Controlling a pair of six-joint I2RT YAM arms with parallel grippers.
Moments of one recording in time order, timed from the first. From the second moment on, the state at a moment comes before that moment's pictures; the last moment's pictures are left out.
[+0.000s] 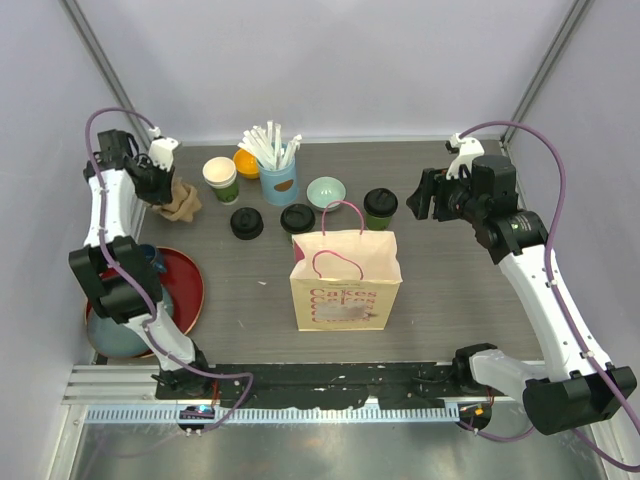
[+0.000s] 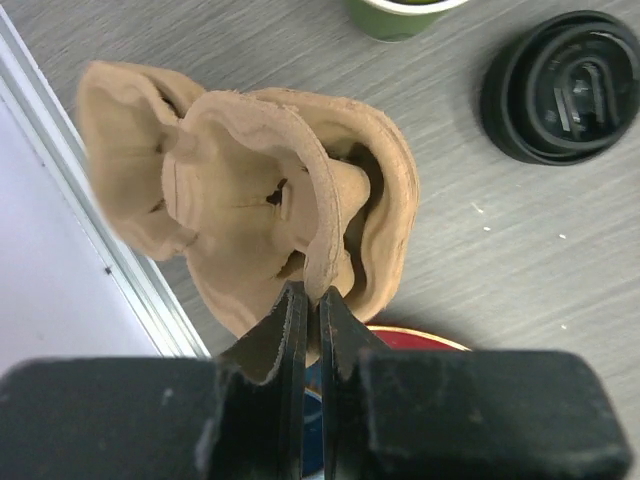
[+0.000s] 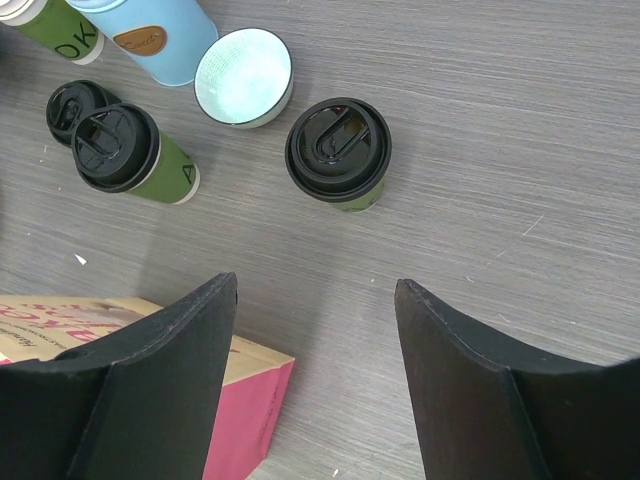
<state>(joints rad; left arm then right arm) 0.31 1.75 1.62 -0.88 0.41 0.69 0.20 1.10 1.21 -0.60 -0.19 0.14</state>
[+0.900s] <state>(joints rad) 0.31 1.54 1.56 -0.86 0.45 0.73 0.58 1.18 1.52 -0.40 -0.18 0.20</state>
